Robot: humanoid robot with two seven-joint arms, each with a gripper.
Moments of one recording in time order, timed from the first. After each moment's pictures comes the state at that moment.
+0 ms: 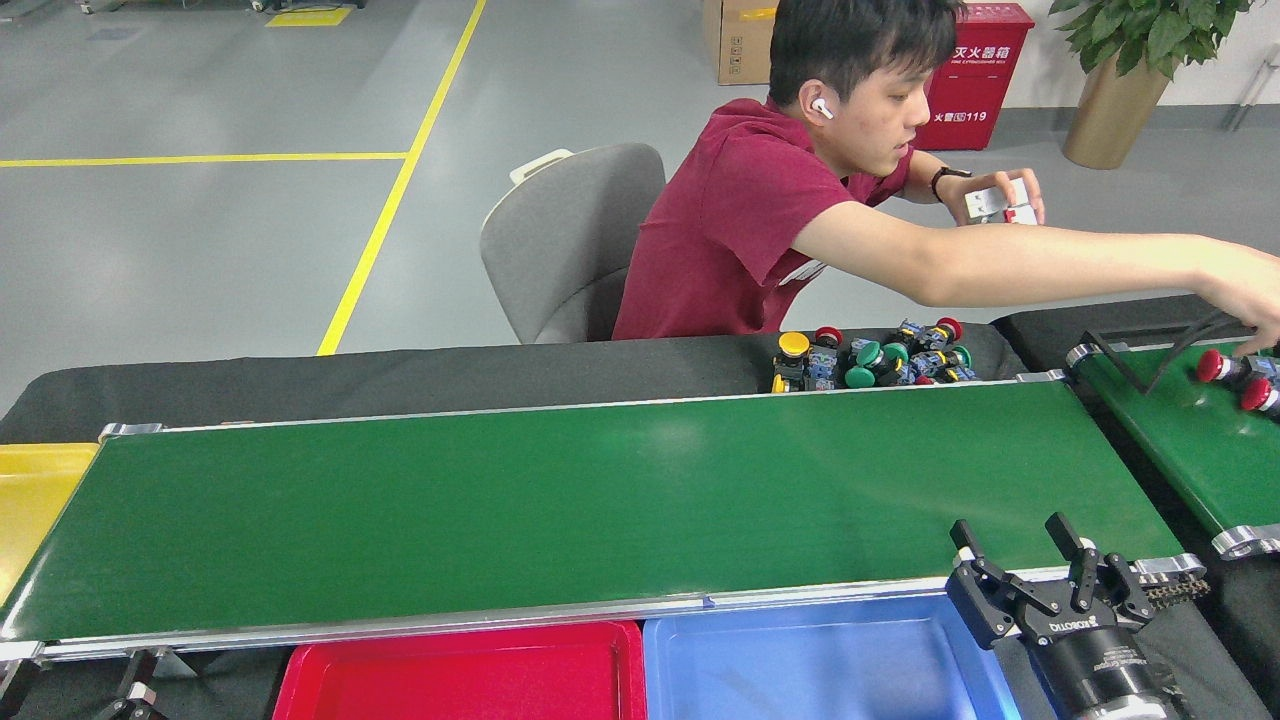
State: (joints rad) left arm 0.33 0.16 0.58 -1.64 -1.33 -0.49 0.09; right arm 0.09 -0.49 0.23 -1.75 0.88 0.18 -0.09
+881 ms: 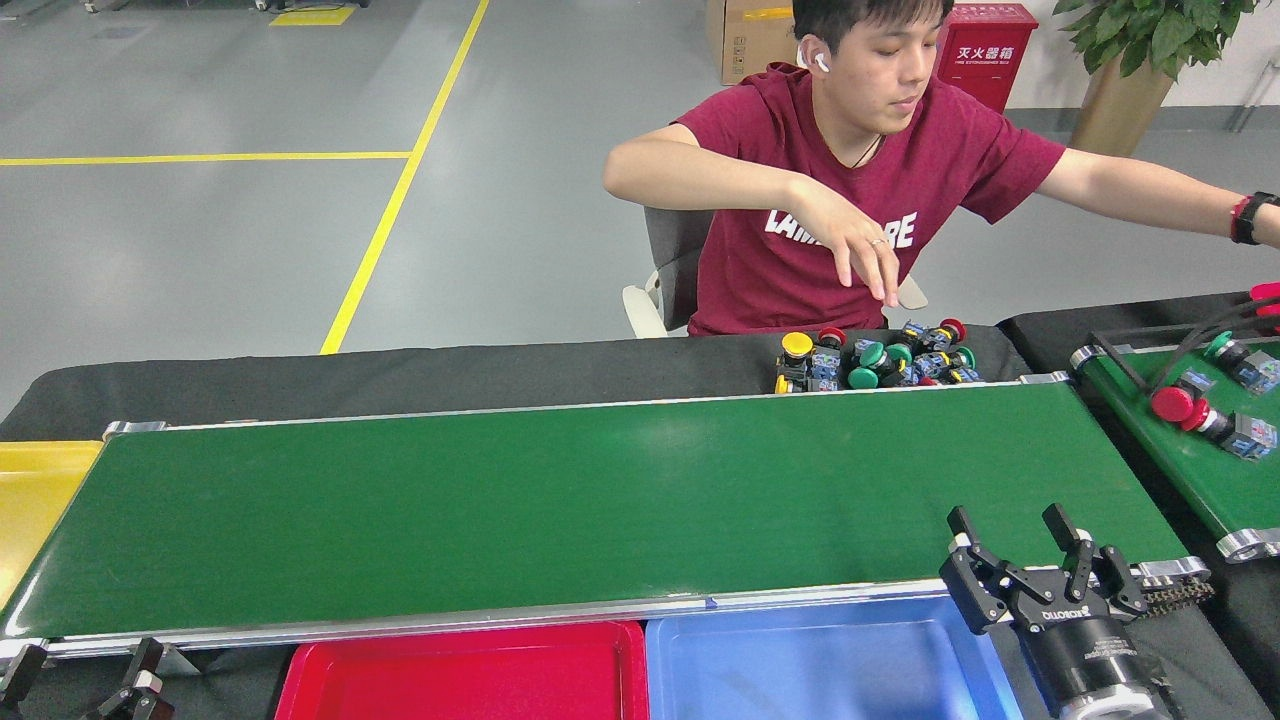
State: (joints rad) left arm 0.32 0.16 0.57 -1.64 -1.33 -0.50 0.09; right arm 0.05 -0.46 0.23 -1.75 0.88 0.19 -0.10
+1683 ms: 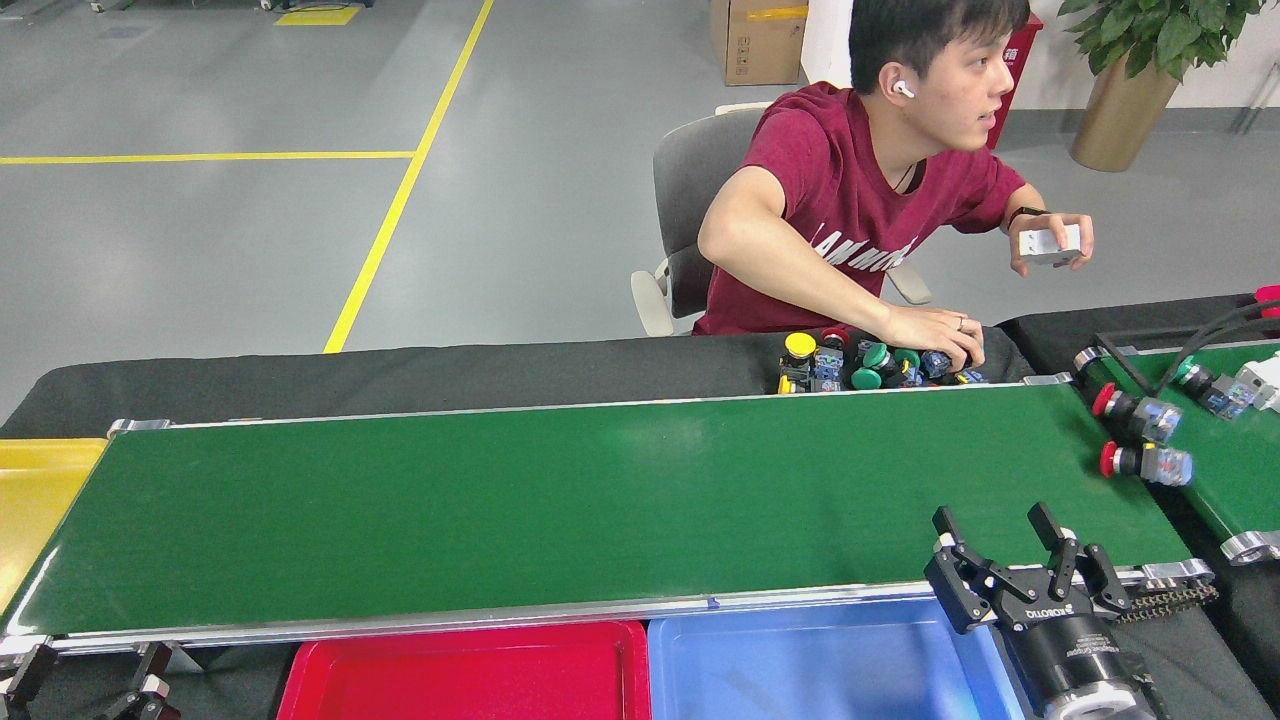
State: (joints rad) left arm 0.32 0.16 0.57 -1.64 -1.33 -0.52 0.09; right arm 0.05 -0.46 0.28 -1.74 0.89 0.27 -0.09
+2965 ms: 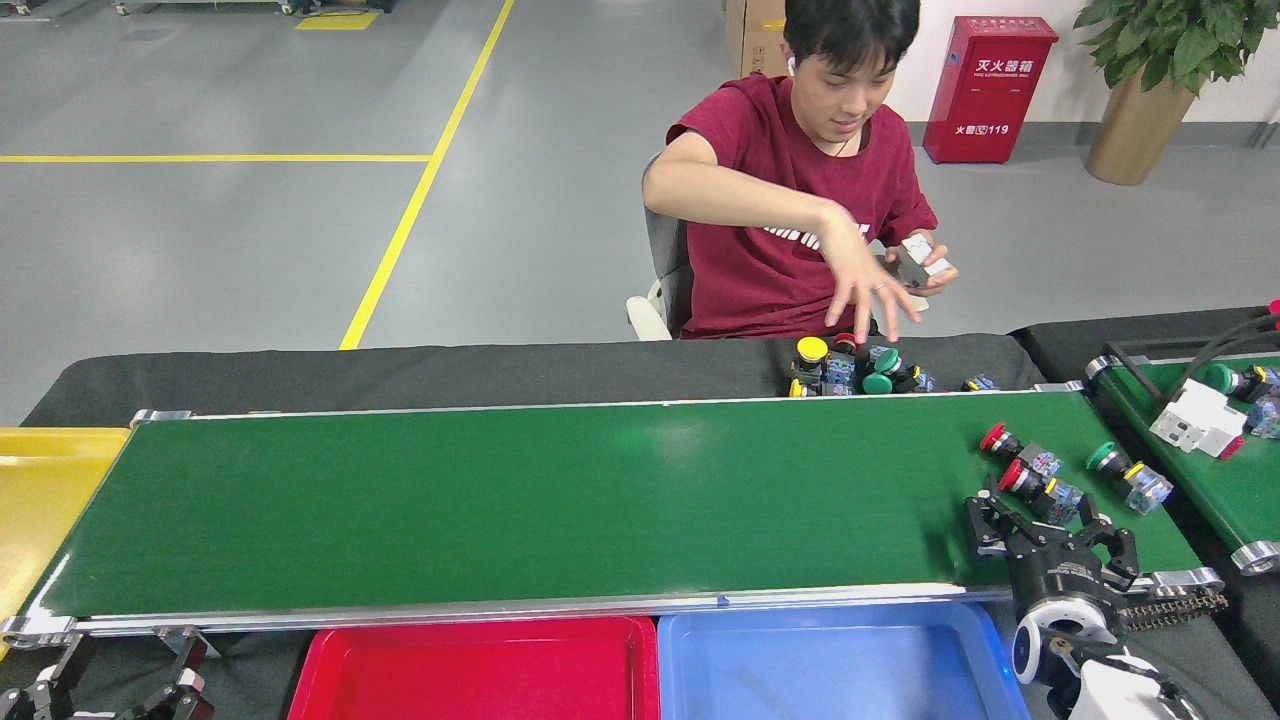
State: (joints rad) left arm 0.31 0.16 0.49 -1.65 -1.33 -0.53 0.09; right arm -0.32 -0.34 0.36 -1.11 0.89 0.41 -0.09
